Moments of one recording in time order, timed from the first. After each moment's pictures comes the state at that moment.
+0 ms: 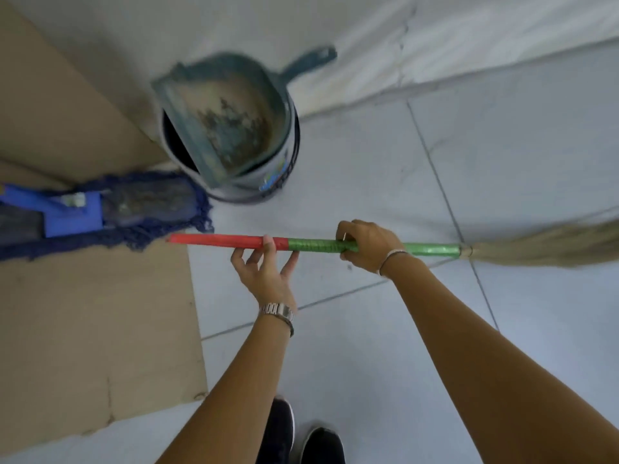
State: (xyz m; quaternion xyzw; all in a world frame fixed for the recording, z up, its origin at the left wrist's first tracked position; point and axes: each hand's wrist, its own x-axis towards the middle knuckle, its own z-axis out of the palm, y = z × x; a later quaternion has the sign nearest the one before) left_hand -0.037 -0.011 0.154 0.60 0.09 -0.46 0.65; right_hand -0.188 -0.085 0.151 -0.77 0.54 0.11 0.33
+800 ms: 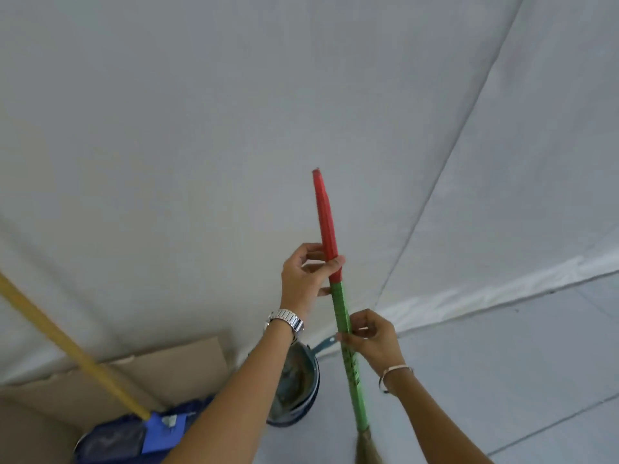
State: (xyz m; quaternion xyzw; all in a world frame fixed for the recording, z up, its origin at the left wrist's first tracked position) left_hand 0.023 -0.151 0.724 0.48 -0.44 -0.47 0.59; right_hand -0.121 -0.127 0.638 -0.54 0.58 -0.40 0.46
